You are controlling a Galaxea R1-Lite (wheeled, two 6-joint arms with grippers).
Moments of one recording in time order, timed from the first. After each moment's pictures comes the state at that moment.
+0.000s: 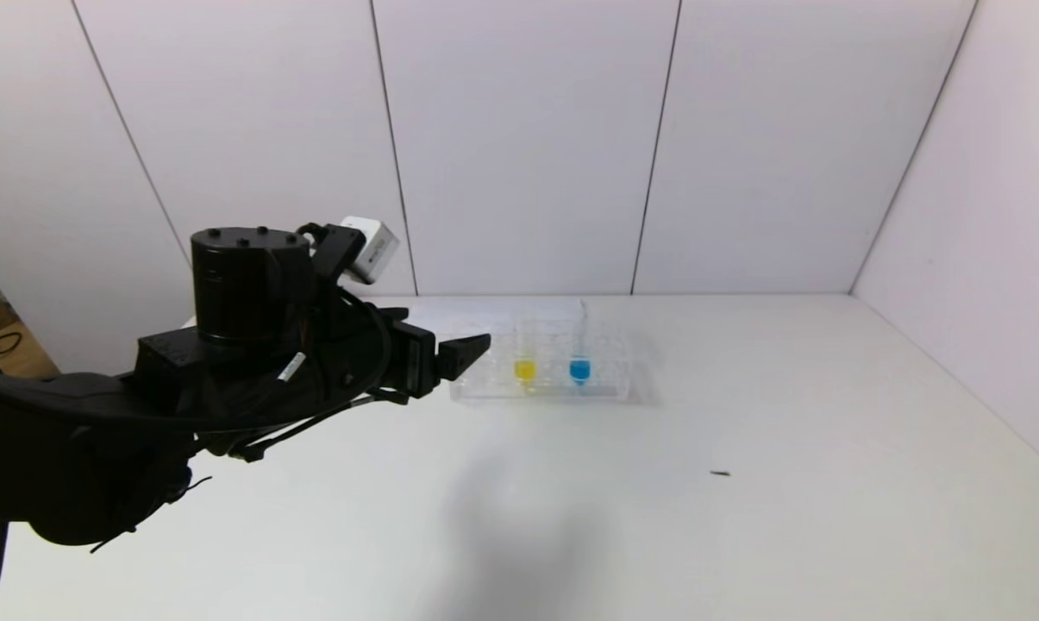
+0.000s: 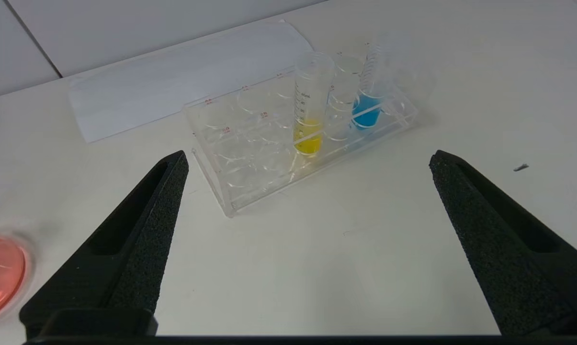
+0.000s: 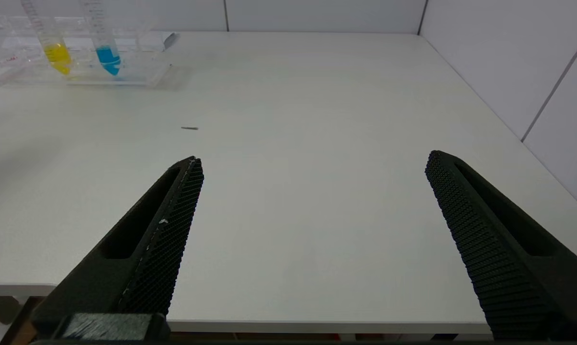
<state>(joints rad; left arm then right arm) -0.53 1.68 -0.81 -0.65 -0.05 -0.08 0.00 0.00 0.00 0.00 0.00 0.00</state>
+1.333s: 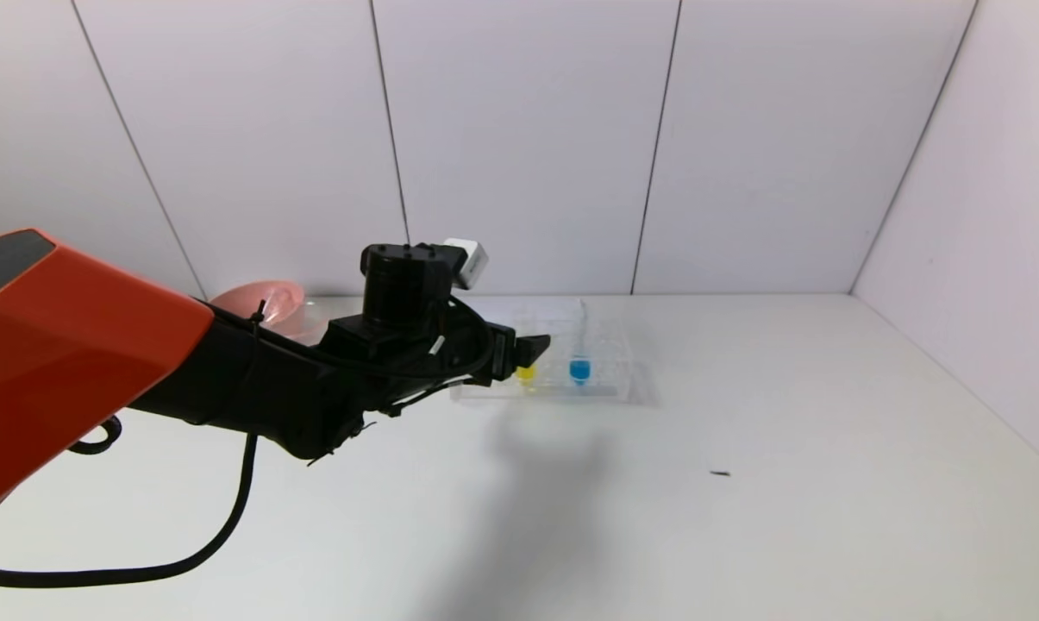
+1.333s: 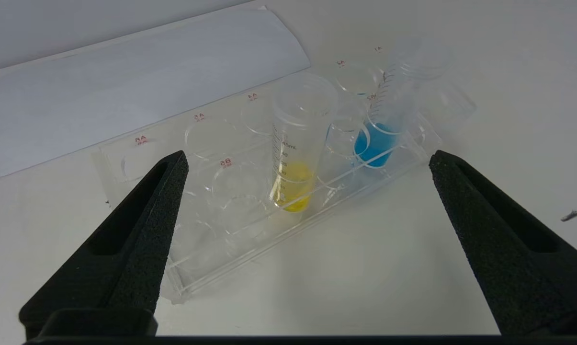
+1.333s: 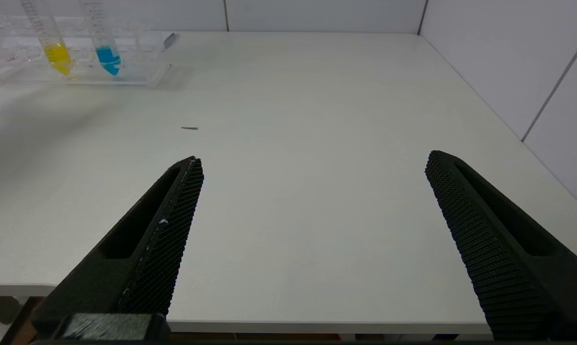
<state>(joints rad) -0.57 2.03 -1.12 -0.64 -0.05 -0.12 0.00 0.00 0.00 0.00 0.00 0.00</state>
